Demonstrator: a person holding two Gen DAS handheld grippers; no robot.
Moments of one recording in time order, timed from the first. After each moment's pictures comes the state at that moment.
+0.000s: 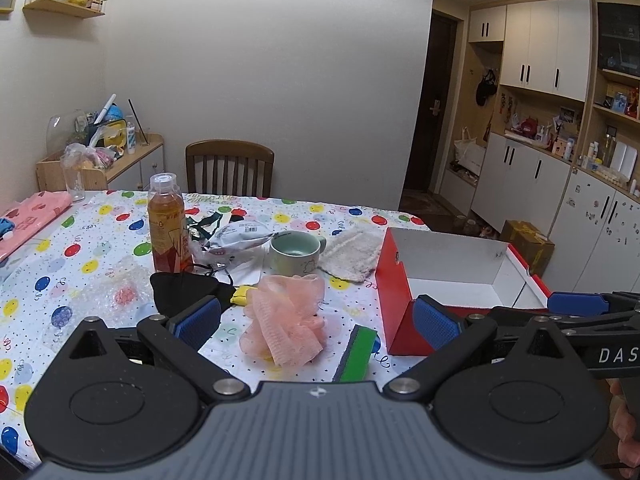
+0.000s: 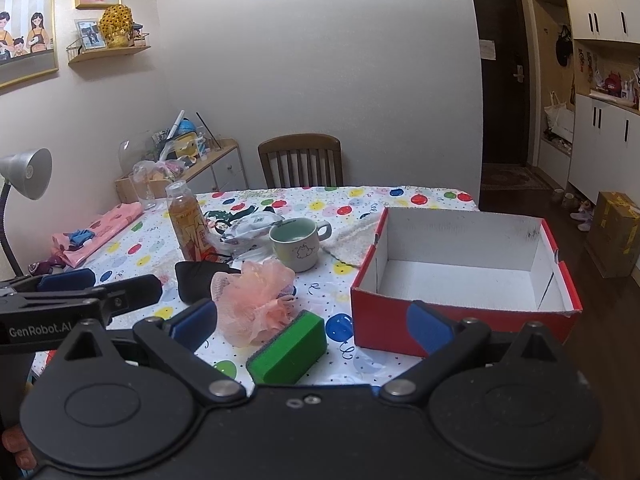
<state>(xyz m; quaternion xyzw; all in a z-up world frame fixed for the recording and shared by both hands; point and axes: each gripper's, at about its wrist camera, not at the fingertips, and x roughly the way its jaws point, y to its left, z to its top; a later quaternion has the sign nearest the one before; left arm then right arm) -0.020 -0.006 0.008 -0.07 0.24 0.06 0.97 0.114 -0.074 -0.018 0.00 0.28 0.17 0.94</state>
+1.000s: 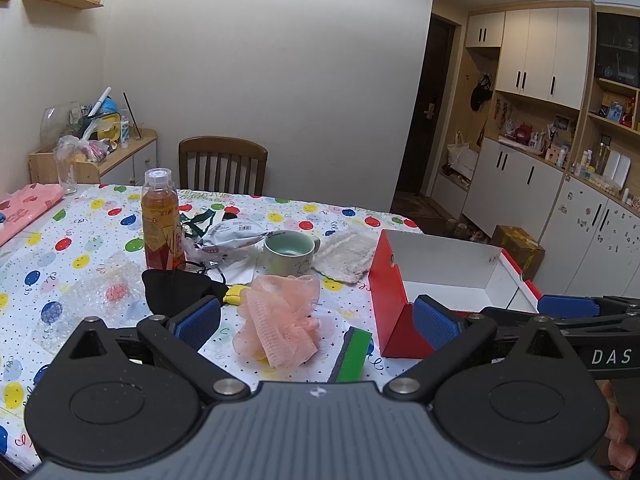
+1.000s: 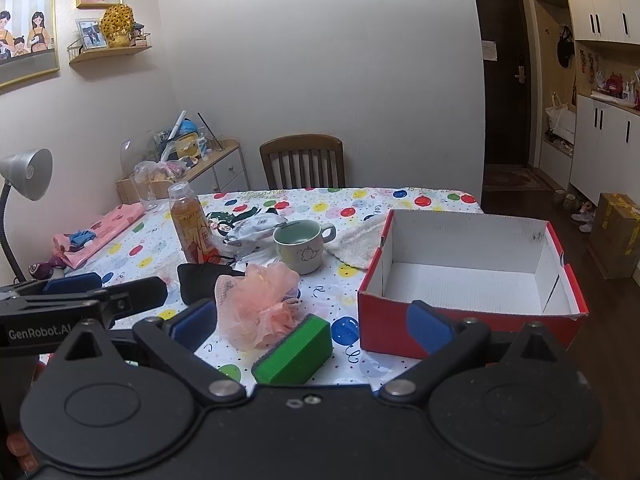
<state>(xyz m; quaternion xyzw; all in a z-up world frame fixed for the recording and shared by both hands) -0.017 0.001 0.003 -0.08 0.24 0.05 0.97 0.116 -0.069 -0.018 0.00 0.28 0.17 0.94</state>
